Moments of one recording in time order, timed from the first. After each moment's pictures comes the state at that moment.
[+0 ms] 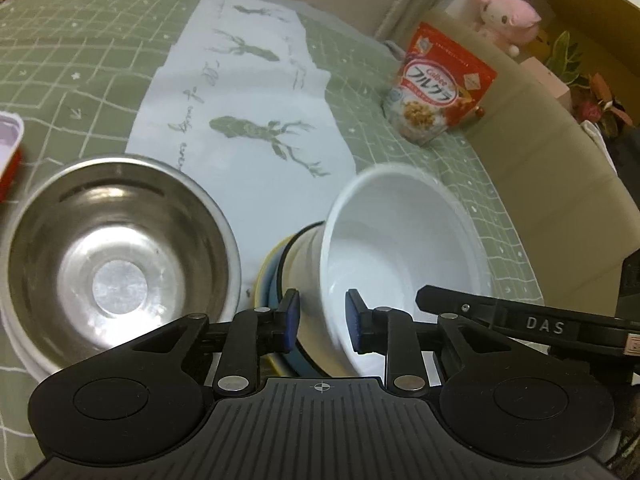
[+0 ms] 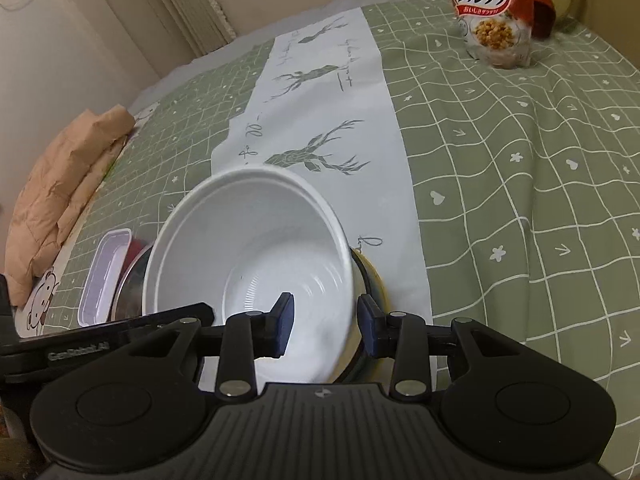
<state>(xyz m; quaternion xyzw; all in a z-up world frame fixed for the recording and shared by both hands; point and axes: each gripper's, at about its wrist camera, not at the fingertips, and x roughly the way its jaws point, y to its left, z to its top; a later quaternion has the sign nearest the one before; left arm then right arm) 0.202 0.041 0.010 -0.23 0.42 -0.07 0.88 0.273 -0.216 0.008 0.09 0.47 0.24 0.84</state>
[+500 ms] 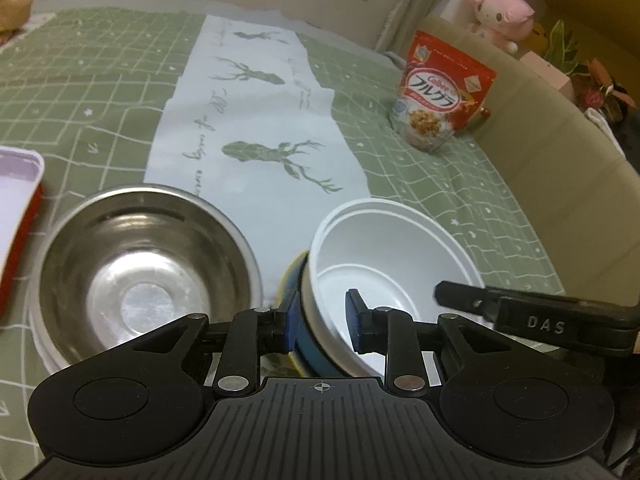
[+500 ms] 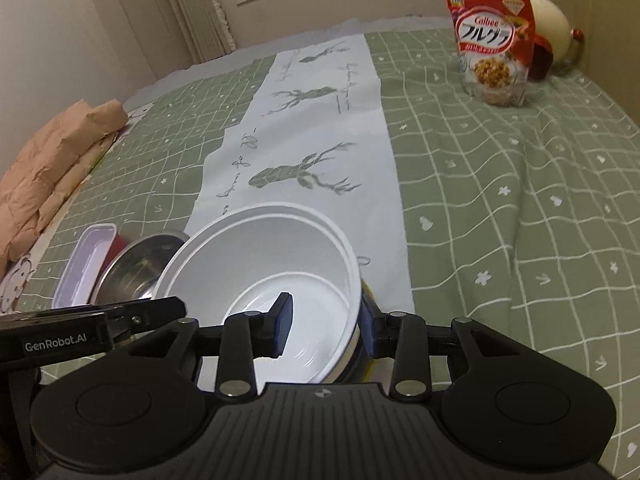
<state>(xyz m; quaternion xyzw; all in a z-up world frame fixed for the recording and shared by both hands) 0.193 0.036 0.017 -0.18 0.40 -0.05 0.90 0.260 -0.205 0.015 0.04 0.43 0.22 0.88</state>
